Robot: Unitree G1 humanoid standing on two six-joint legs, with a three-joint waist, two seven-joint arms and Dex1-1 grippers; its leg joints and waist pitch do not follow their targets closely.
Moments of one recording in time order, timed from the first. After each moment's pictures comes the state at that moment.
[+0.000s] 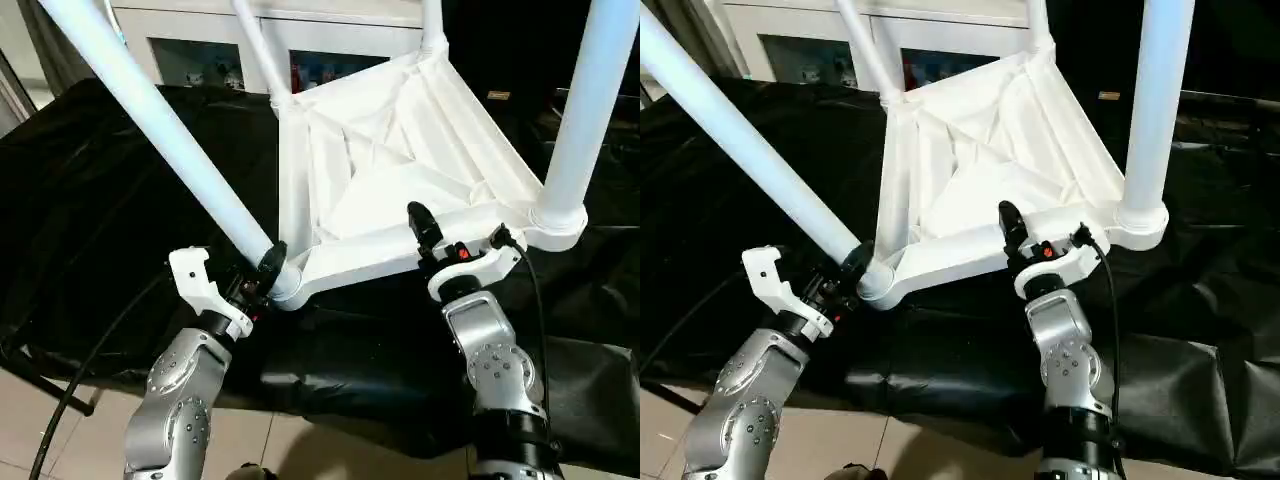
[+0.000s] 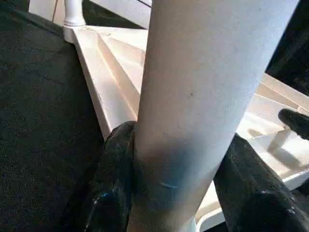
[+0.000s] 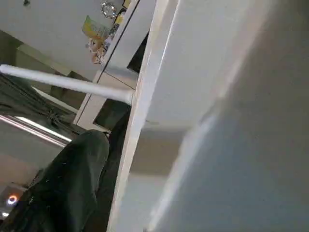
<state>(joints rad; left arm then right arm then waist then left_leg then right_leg) -0.05 -0.04 0.09 -0.11 -0.40 0.27 -0.38 -0.34 0.13 -0.34 0.19 0.76 0.34 0.15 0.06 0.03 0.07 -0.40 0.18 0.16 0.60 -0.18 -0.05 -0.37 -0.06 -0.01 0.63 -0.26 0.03</state>
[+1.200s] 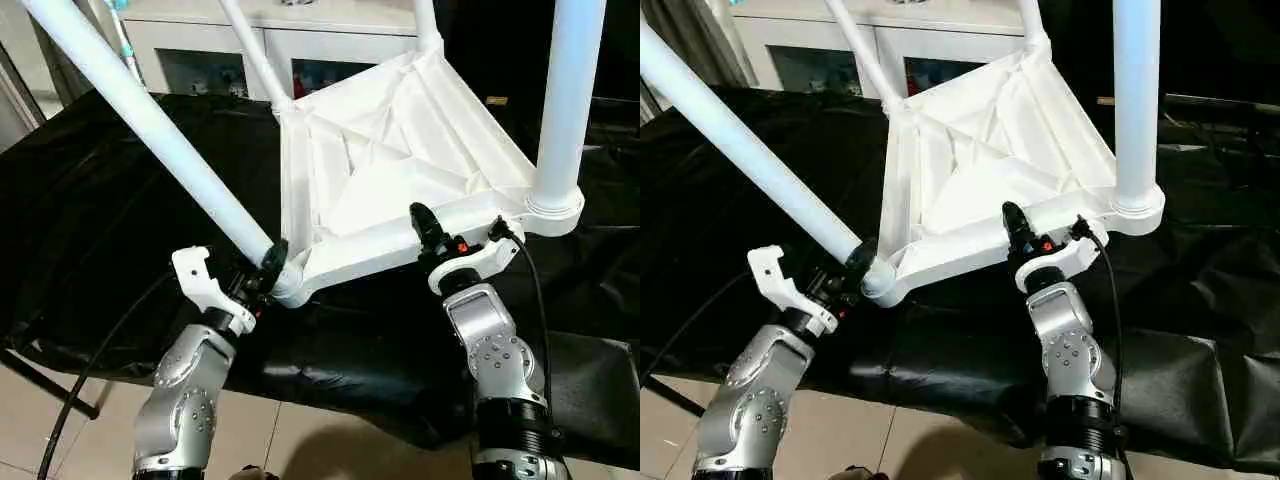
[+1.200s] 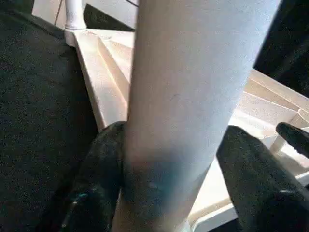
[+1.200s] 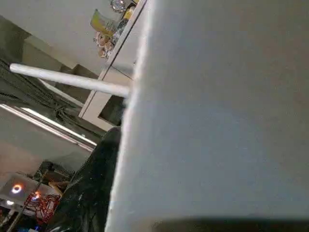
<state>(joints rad) -0.11 -0.05 0.11 0.00 -0.44 0.22 -0.39 -0.38 0.09 -0.33 0.24 0.73 0.33 0.17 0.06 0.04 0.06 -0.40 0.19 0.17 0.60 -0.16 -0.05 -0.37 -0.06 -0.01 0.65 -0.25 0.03</state>
